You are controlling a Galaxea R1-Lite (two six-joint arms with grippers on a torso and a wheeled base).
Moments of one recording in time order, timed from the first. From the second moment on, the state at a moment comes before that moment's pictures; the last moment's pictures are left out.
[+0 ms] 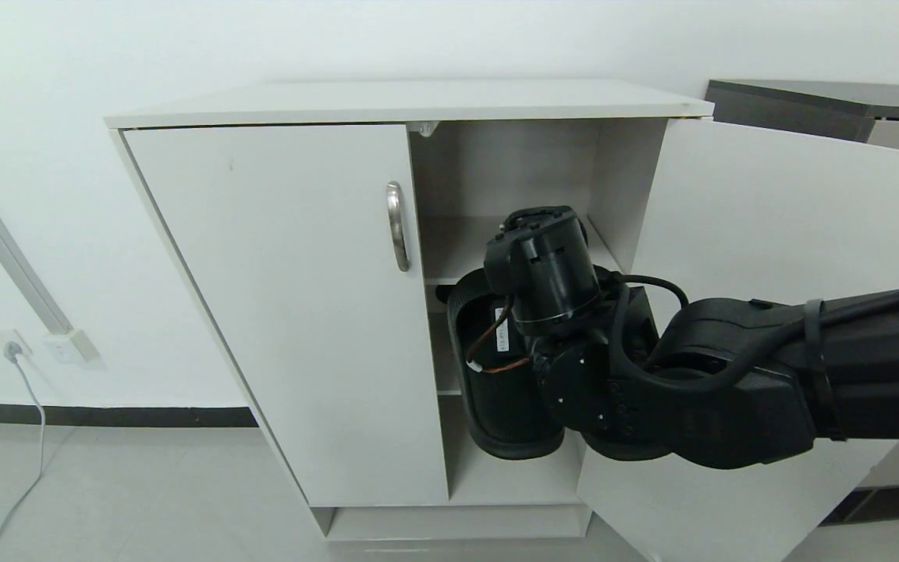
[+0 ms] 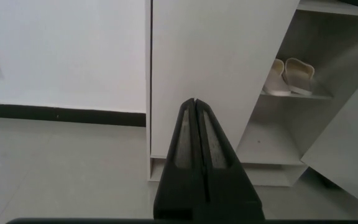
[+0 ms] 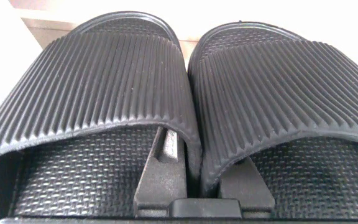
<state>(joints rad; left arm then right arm) 0.00 0.00 0.00 0.00 0.05 -0.09 0.94 1.97 -1.46 -0.13 -0.86 0.29</state>
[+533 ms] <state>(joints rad) 0.00 0.00 0.00 0.00 0.05 -0.09 0.93 1.97 -1.45 -0.13 -0.86 0.29</state>
